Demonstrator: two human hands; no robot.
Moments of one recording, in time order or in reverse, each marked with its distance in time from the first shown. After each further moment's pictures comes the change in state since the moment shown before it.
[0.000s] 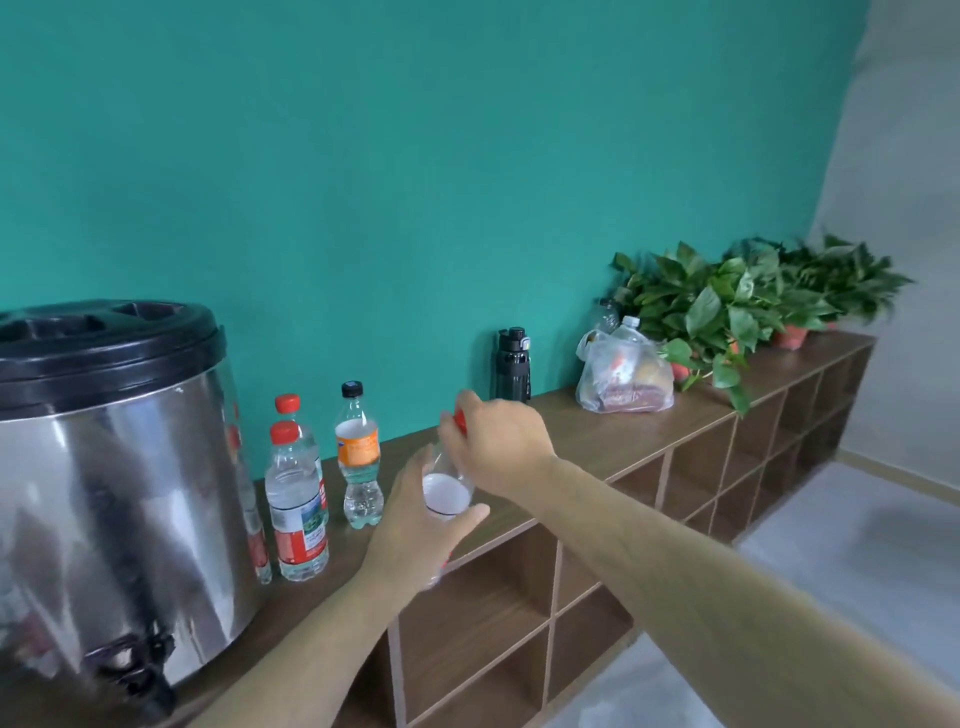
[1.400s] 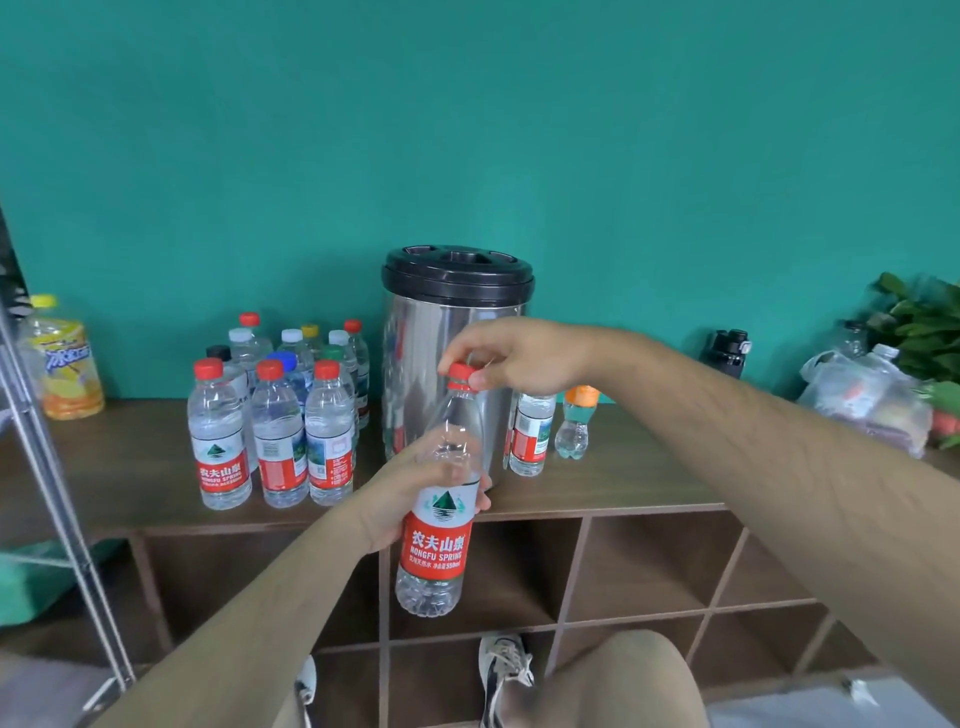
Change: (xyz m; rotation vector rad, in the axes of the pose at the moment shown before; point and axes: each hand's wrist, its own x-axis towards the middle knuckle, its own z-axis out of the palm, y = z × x) left_hand -0.194 -0.048 -0.233 -0.666 -0.160 -0.158; right_hand -0.018 -0.236 -0.093 0.475 -0.672 -0.650
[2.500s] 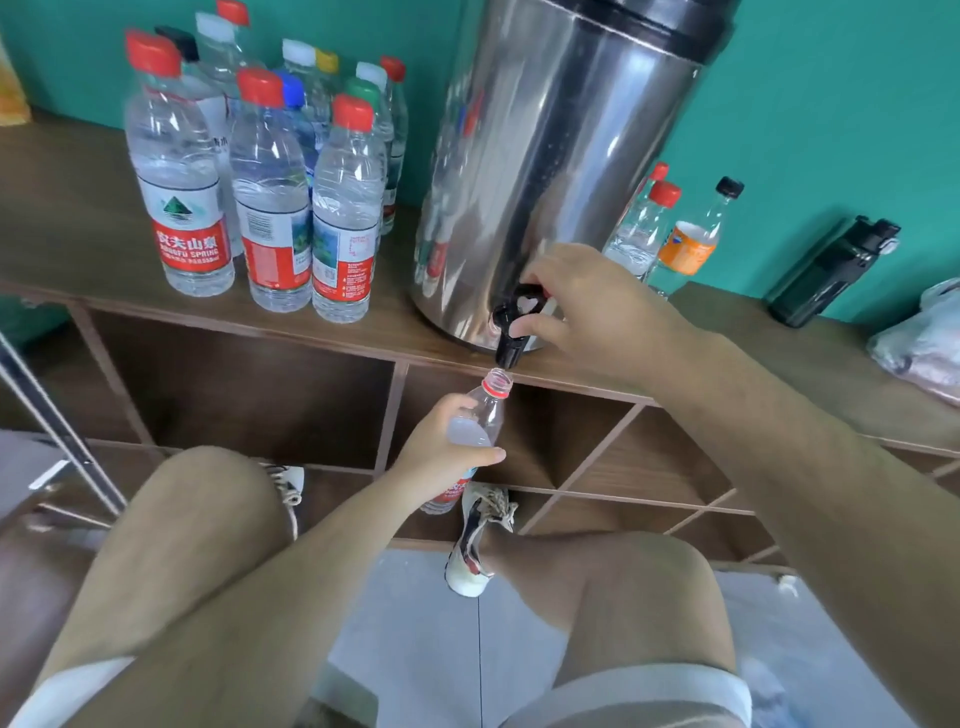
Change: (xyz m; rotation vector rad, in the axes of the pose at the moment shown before) left_hand 0.040 -0.225 -0.034 0.313 0.420 -0.222; right_hand 0.048 0.090 0.137 -0.439 0.148 -0.078
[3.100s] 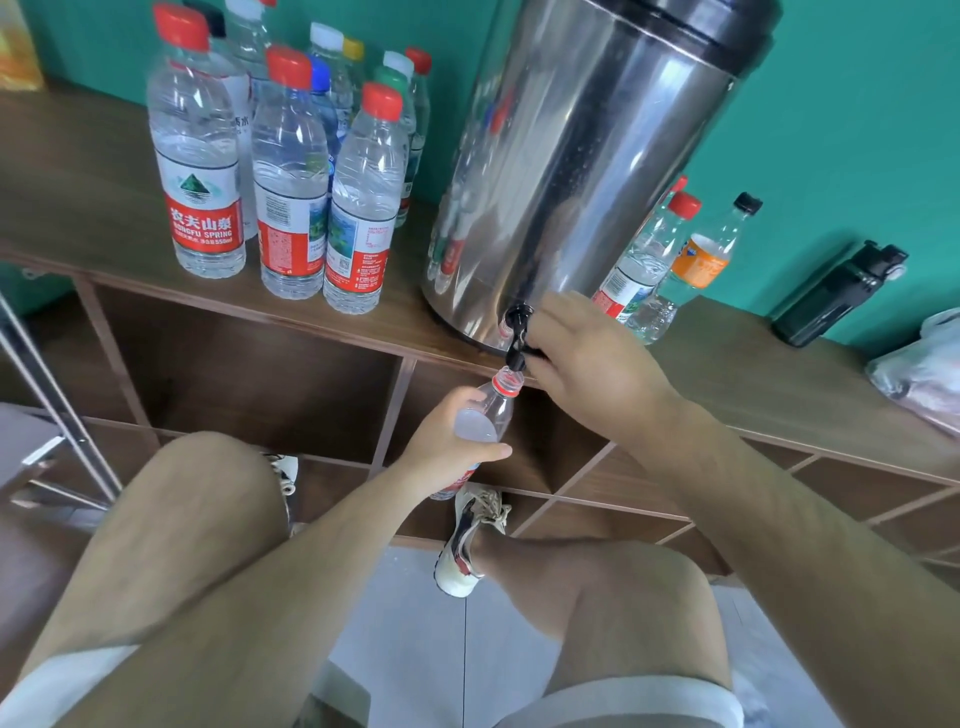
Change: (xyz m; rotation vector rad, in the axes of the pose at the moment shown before) left_hand 0.011 -0.004 0.003 -0.022 0.003 0.036; right_hand -0.020 -0.007 0.050 -0.148 0.336 -0.307
